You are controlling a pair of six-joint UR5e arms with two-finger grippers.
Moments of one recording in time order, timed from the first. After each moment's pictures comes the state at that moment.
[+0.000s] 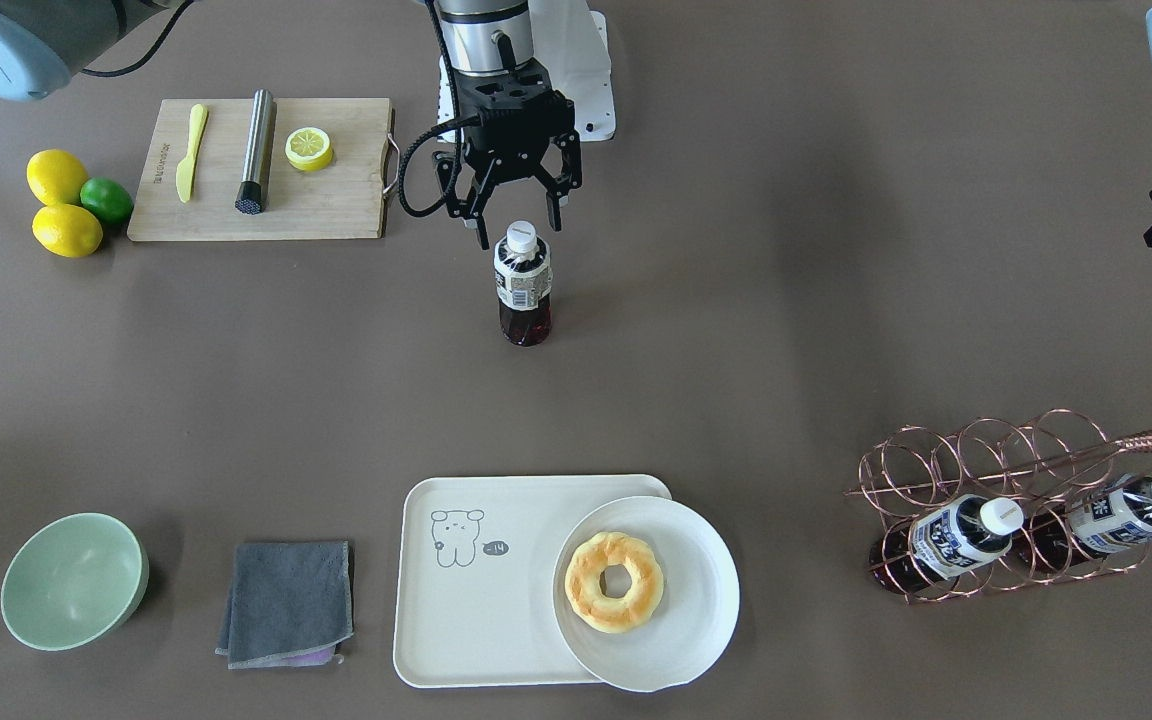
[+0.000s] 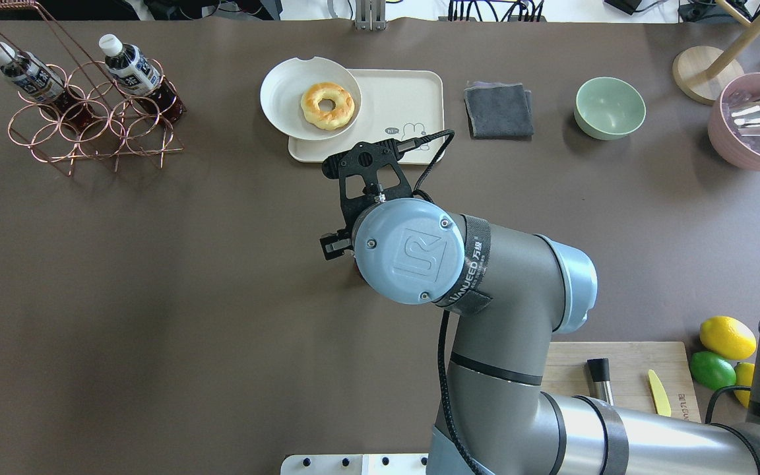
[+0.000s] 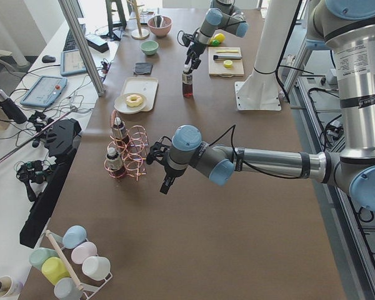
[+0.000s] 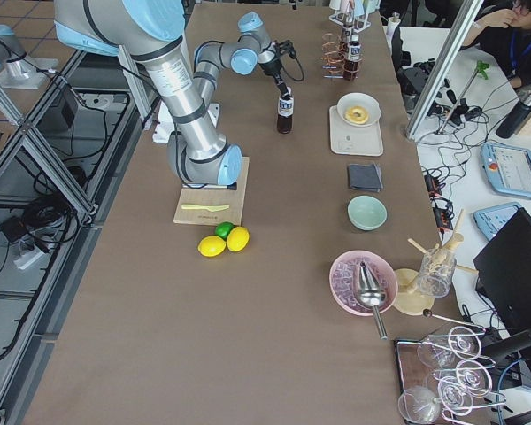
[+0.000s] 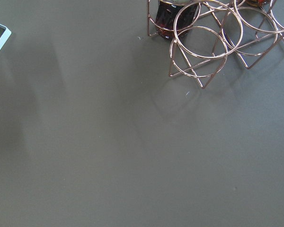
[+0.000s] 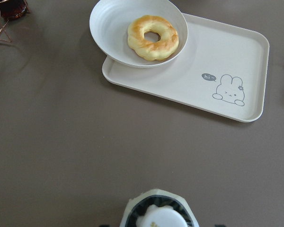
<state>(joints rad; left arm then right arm) -1.37 -1.36 -1.82 -2.11 -2.29 -0.20 0.37 -0.82 1.89 -1.70 1.42 1.01</state>
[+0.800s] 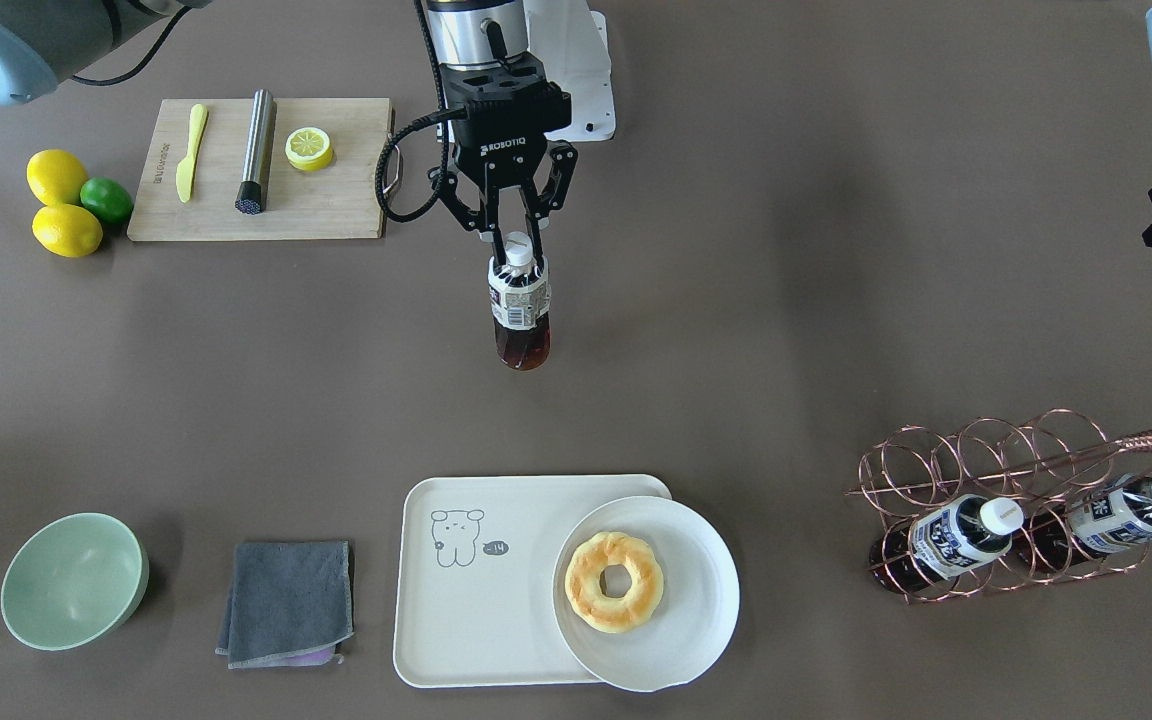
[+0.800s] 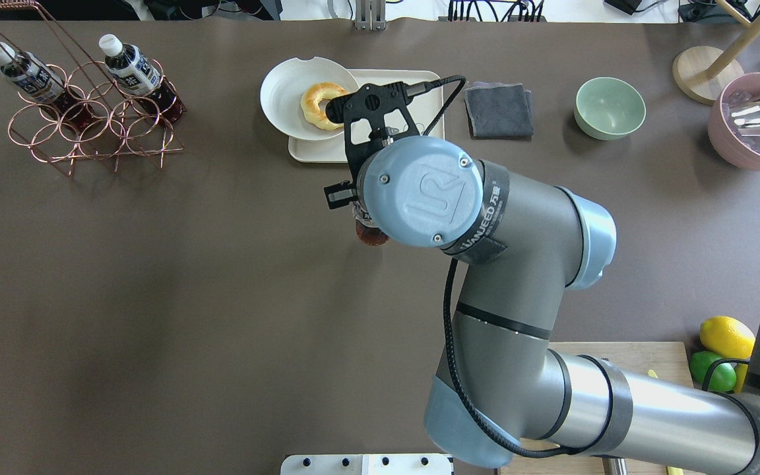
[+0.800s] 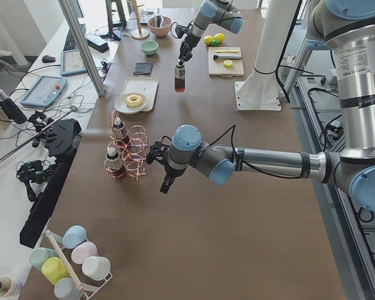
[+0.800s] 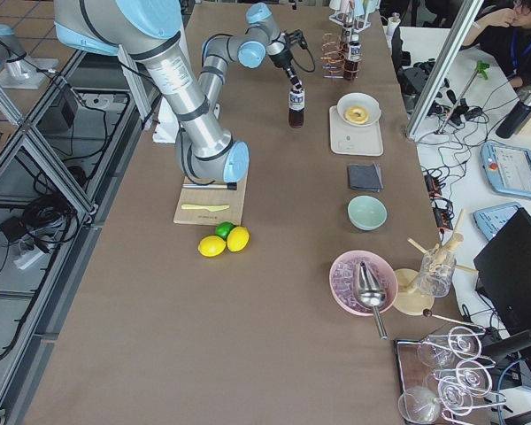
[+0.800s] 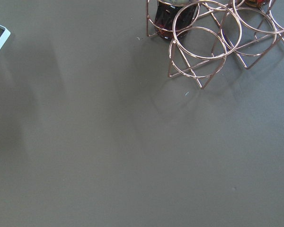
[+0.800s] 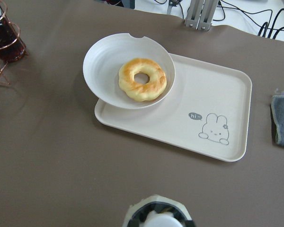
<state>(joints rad) -1.37 -1.36 -1.82 -2.11 -2.29 -0.20 0.45 -0.78 1.90 -1.70 1.43 0.97</state>
